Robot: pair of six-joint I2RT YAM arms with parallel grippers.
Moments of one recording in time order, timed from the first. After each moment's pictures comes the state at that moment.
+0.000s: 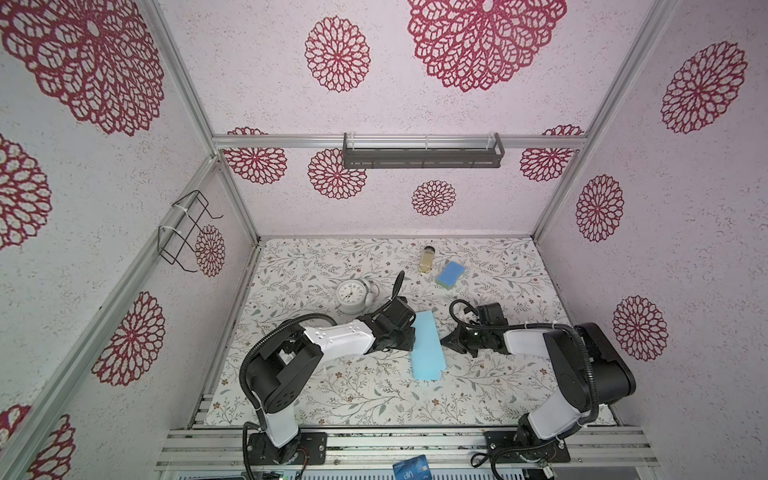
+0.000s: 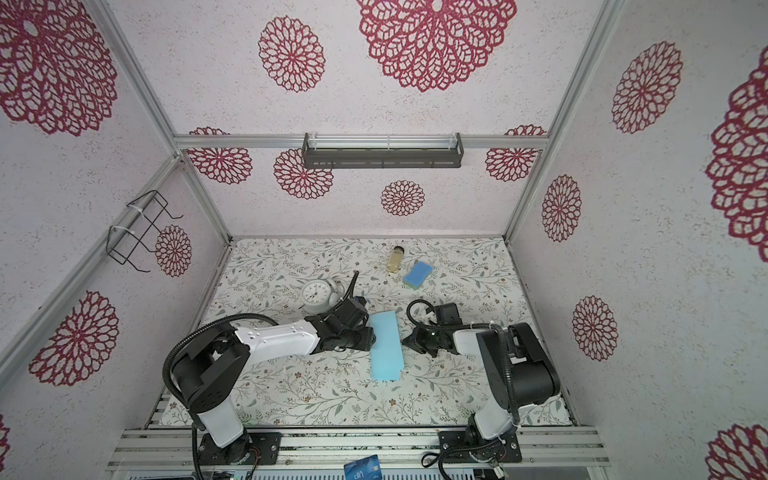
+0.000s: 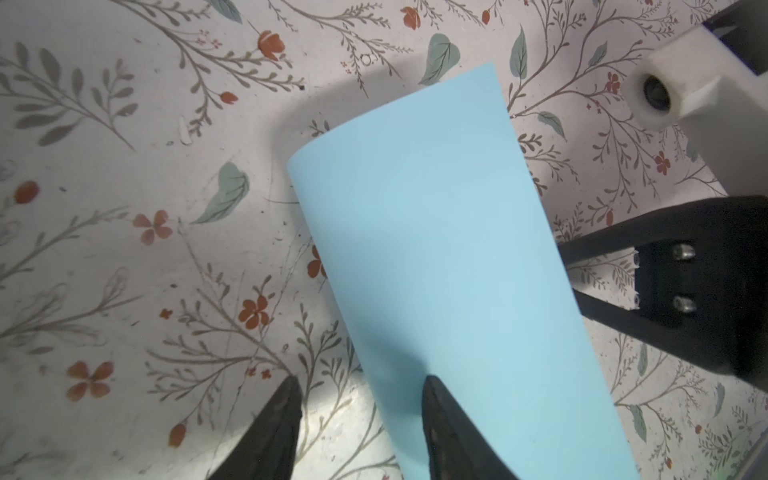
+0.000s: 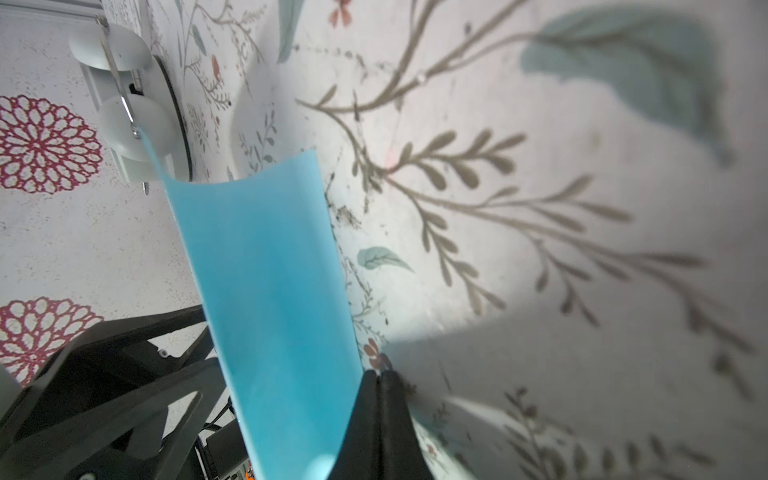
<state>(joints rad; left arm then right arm) -0.83 1.80 1.03 -0.21 -0.01 -0.60 0.22 1.63 0.58 0.04 -0.66 0.71</state>
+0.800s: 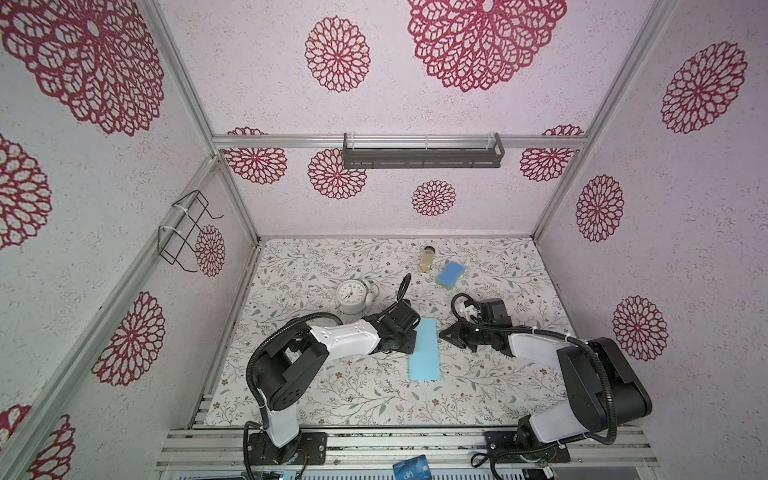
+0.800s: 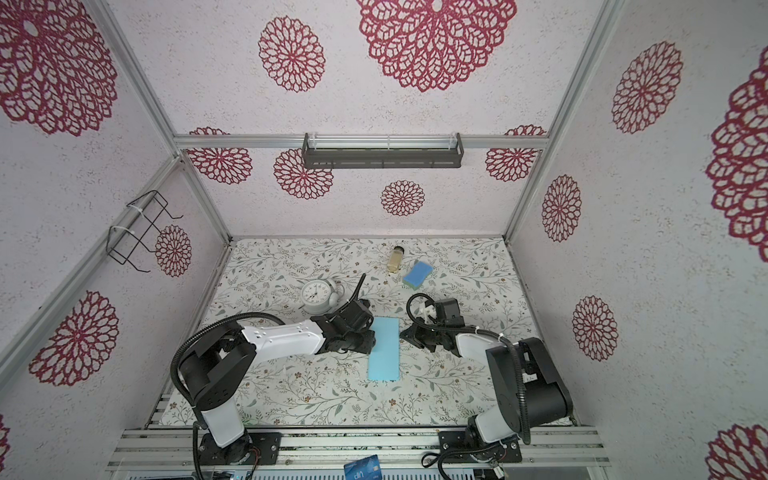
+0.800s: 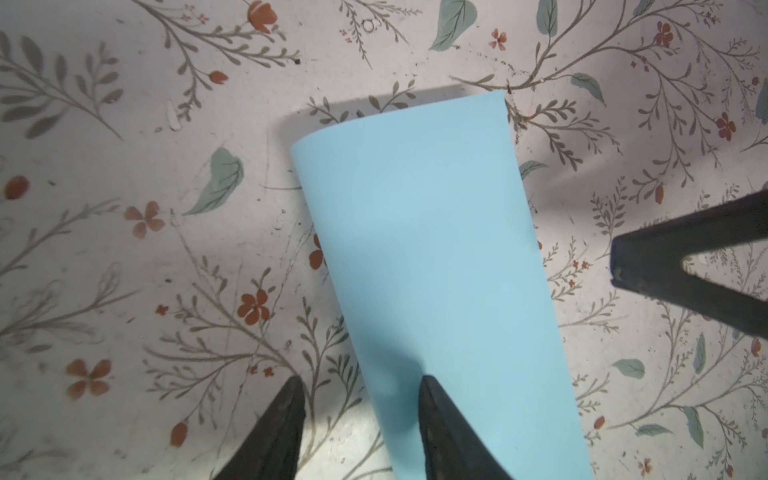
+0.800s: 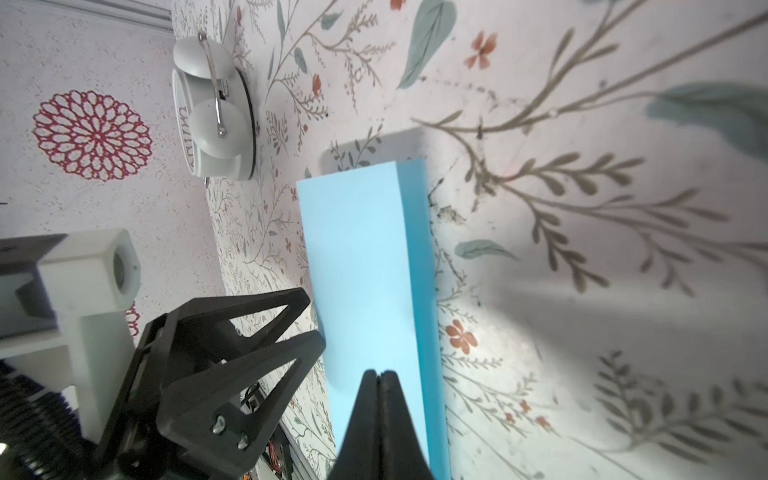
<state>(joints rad) -0.85 1.83 1.06 -0.26 -0.05 -0.57 0.26 1.51 0.59 0.03 -0.65 0.74</state>
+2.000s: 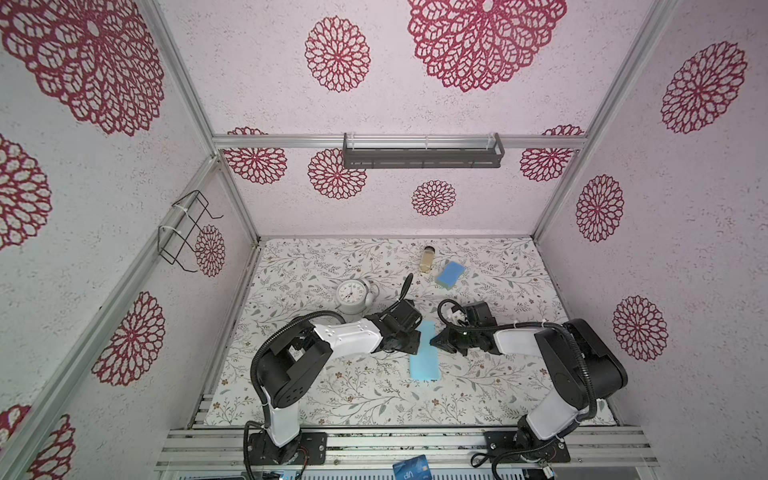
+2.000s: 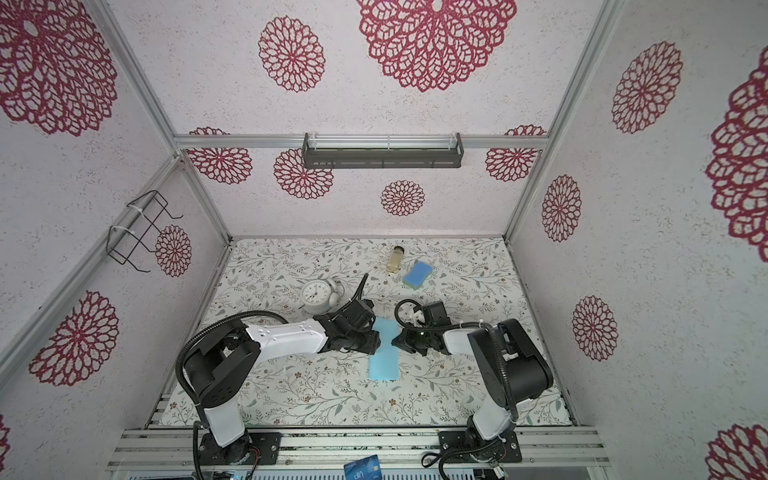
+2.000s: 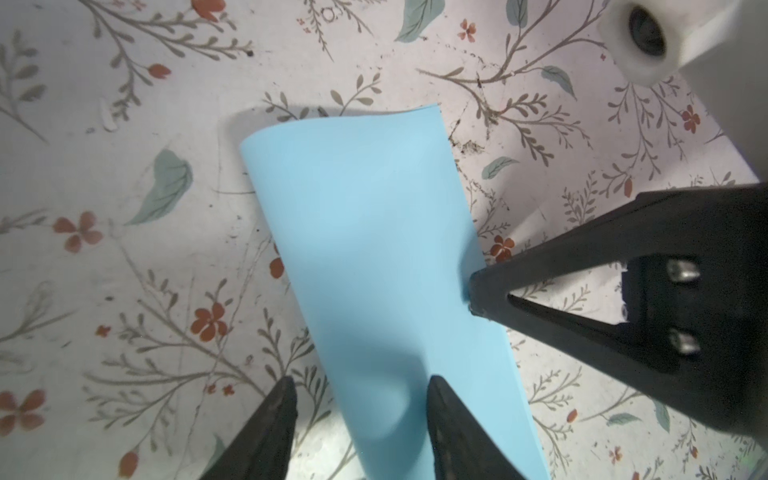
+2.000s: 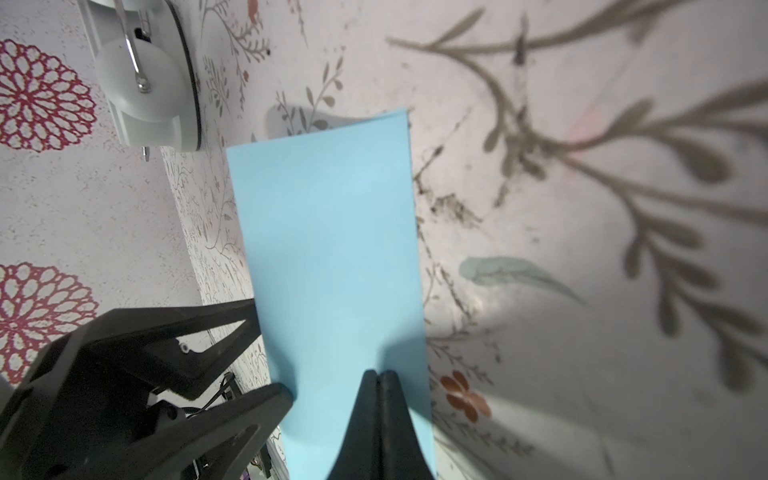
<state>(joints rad) -0.85 1.85 1.08 -0.25 0.01 -0.56 0.33 1.66 0.62 0.09 -0.63 0.74</state>
